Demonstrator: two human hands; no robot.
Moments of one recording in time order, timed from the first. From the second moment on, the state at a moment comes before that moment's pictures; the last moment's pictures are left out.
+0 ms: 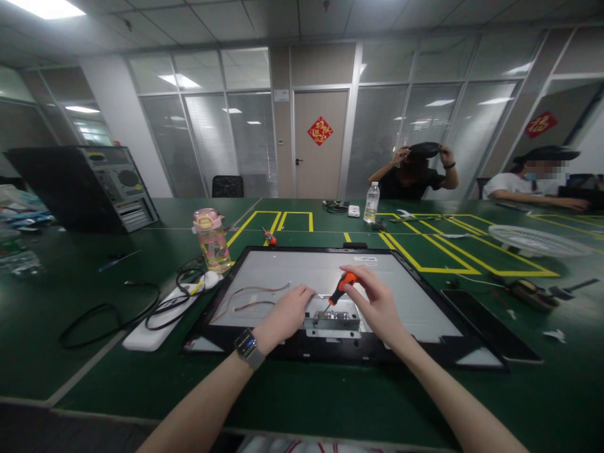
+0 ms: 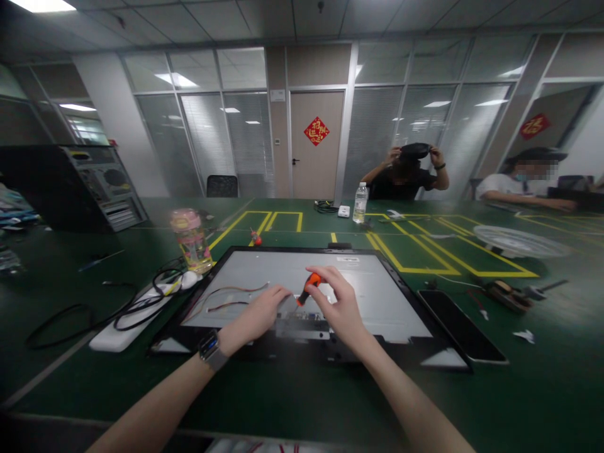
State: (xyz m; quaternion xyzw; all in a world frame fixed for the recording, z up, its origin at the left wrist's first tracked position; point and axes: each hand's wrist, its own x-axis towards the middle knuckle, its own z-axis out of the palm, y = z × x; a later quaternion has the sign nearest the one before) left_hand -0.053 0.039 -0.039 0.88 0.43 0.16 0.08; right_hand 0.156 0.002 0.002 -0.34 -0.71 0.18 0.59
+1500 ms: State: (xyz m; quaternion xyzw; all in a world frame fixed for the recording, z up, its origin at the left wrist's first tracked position) left_hand -0.053 0.037 -0.039 0.89 0.42 0.17 0.08; right_hand 0.155 0.000 0.006 -0.31 -0.67 0.29 0.61
